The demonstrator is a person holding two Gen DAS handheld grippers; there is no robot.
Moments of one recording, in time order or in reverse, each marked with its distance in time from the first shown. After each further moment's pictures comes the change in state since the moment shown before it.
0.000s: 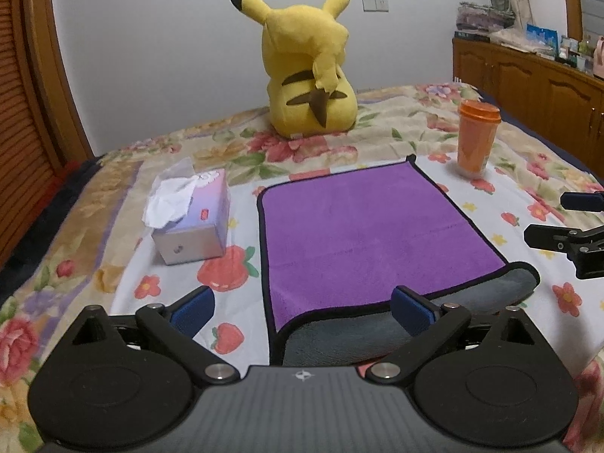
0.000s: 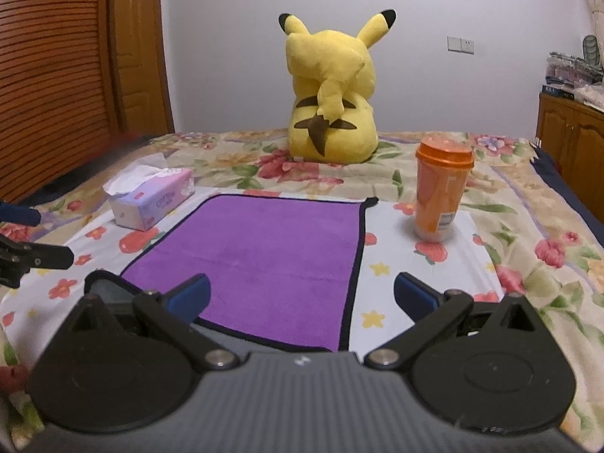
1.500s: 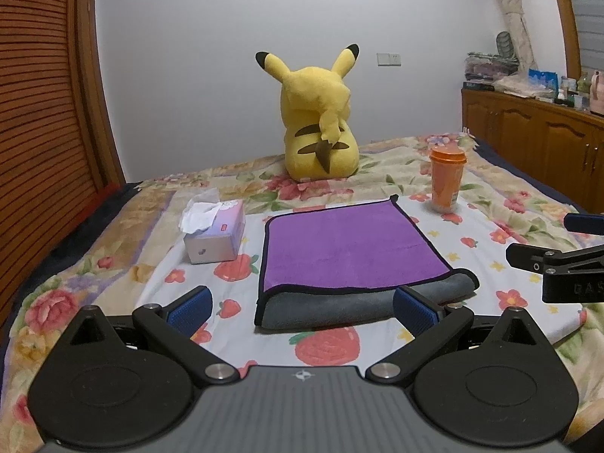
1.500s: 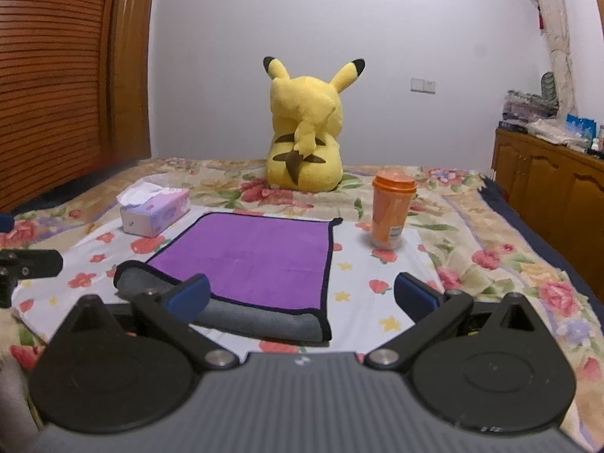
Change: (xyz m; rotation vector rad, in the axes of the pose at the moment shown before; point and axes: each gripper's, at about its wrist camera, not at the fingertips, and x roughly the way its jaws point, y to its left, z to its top) left arm -0.120 -0.052 -0.055 -0.055 -0.179 0.085; right arm -0.101 0.034 -0.028 -0.018 -0.116 -0.127
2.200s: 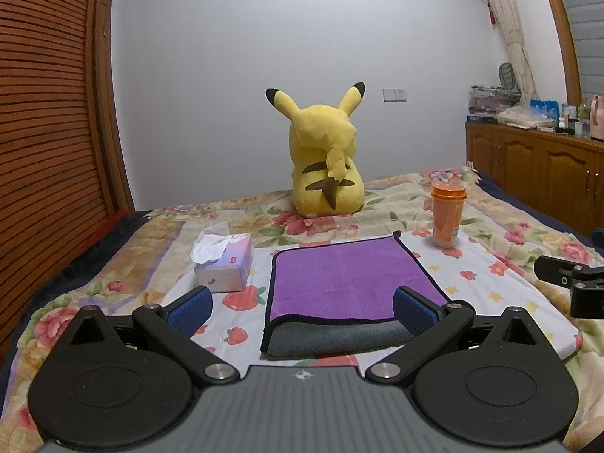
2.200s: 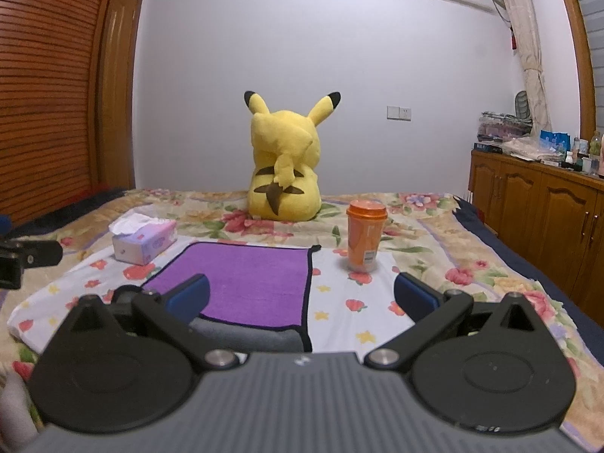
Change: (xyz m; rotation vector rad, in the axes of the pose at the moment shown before) left arm -0.022 -0.003 -0.004 -0.021 -0.123 0.019; right arm -0.037 -0.001 -0.001 0.018 -0.106 -0.073
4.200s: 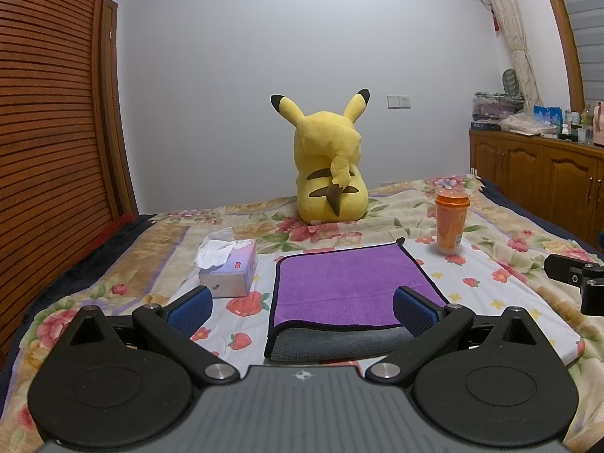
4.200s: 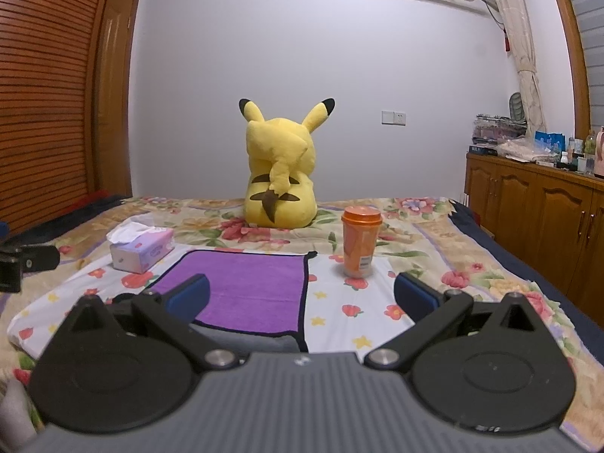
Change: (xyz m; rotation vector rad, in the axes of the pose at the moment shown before) left arm -0.002 0.005 0.008 -0.008 -0.026 0.008; right arm -0.006 -0.010 0.002 0.015 -0.029 -0.001
